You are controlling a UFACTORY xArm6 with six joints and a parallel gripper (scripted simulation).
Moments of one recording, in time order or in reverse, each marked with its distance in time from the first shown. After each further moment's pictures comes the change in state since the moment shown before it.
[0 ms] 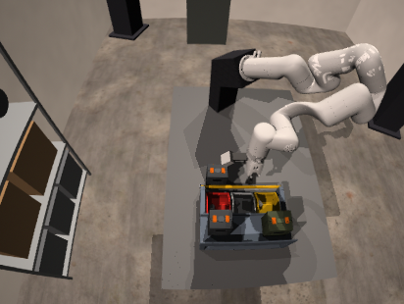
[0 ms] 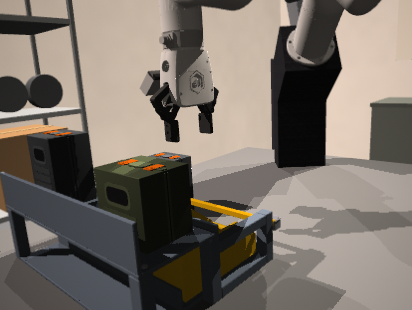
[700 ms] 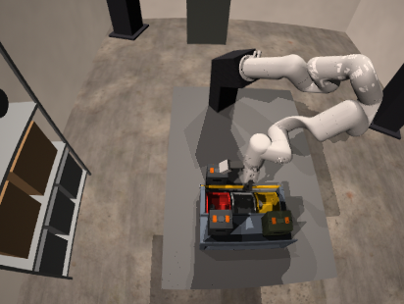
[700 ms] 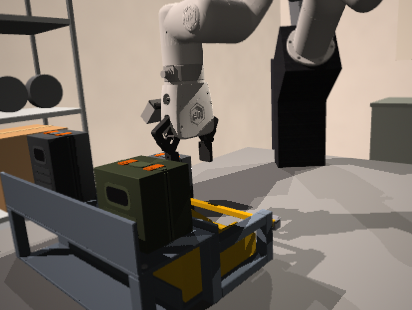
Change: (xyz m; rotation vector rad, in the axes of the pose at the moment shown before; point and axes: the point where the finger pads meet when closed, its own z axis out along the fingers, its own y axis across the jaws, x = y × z) arm 0.002 -0.004 0.057 0.007 0.002 -0.002
